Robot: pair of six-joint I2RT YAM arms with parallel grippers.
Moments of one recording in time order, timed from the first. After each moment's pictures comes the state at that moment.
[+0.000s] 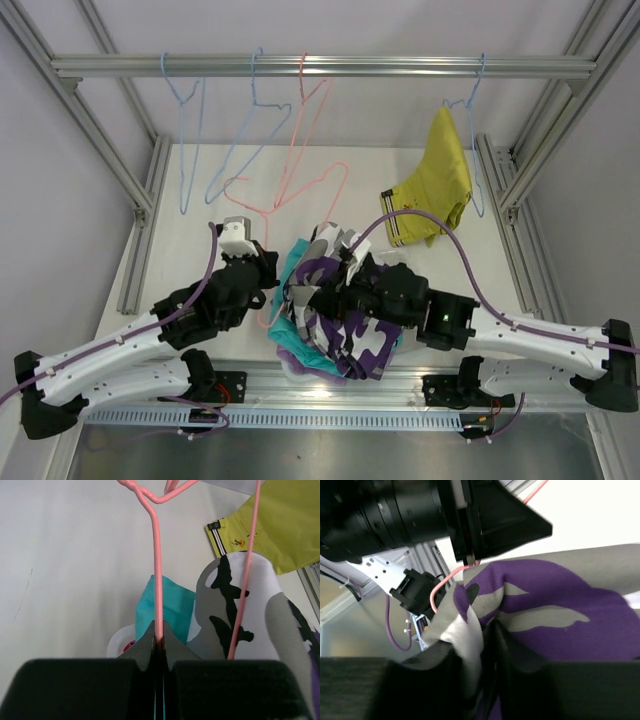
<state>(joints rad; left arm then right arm) -1.06 0.78 0.78 -0.40 -0.78 -0.67 1.25 1.04 0.89 -0.01 0.09 0.38</state>
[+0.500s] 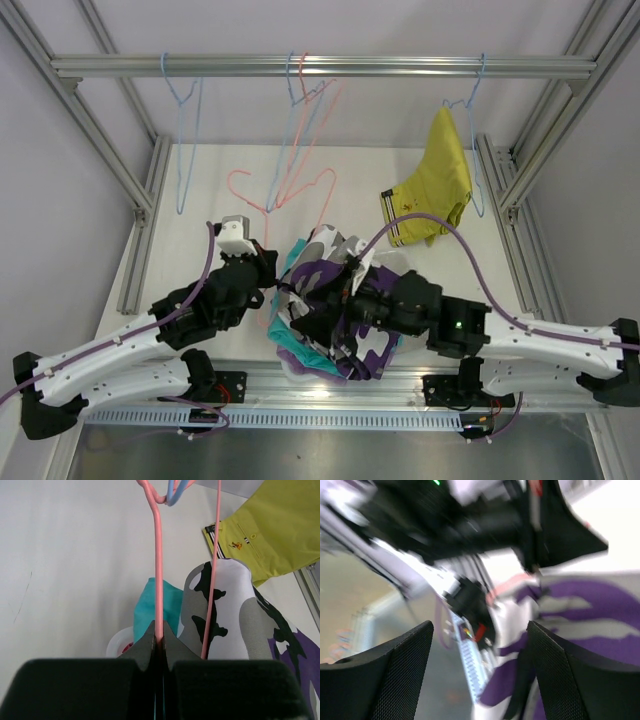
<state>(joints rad) -1.06 0.78 0.79 -0.41 -0.78 -0.67 1.35 1.01 0.90 0.02 0.07 0.44</state>
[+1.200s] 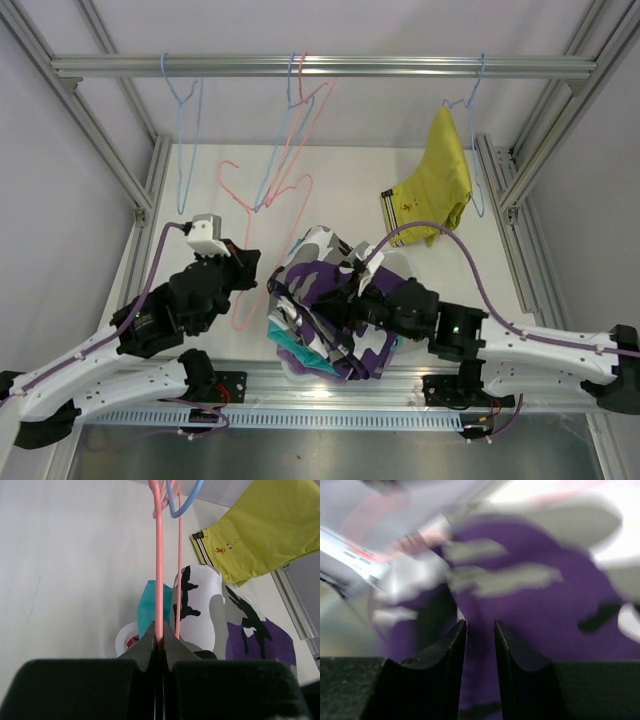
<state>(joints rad) -1.06 0.65 0.89 -0.58 -0.74 -0.65 1.30 0.94 0.79 0.03 0.18 0.39</state>
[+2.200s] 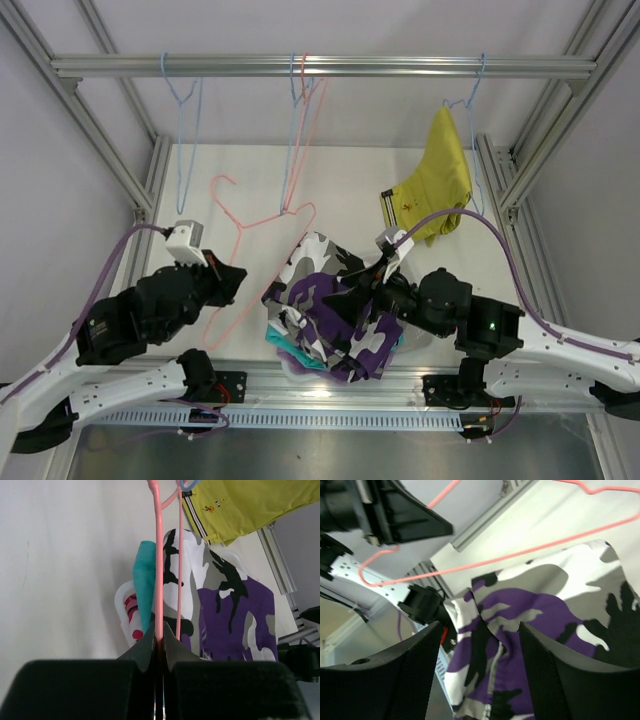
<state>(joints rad) -1.06 0.59 1.03 -0.88 -0.57 -0.73 1.29 0.85 0.91 -0.16 0.24 0.46</state>
